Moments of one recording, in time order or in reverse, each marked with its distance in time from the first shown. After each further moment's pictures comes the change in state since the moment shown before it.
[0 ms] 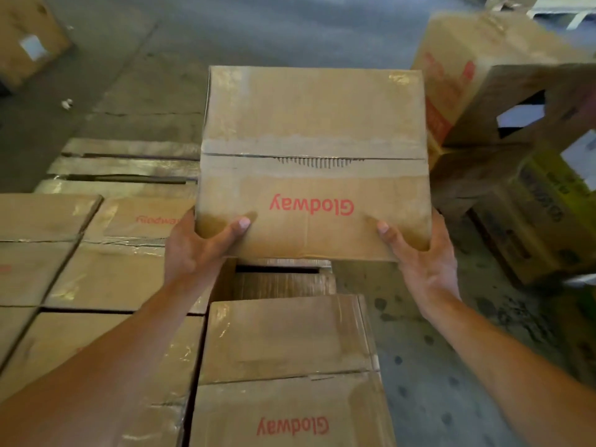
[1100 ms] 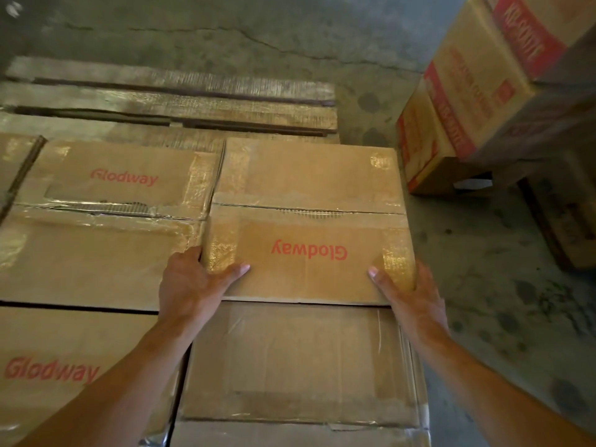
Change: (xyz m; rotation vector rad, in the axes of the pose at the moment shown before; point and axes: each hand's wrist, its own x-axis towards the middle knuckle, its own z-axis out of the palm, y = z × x) left_hand 0.014 -0.145 0.059 0.373 -0.156 -0.399; right_hand 0.015 0.144 0.093 -0.386 -0.194 0.365
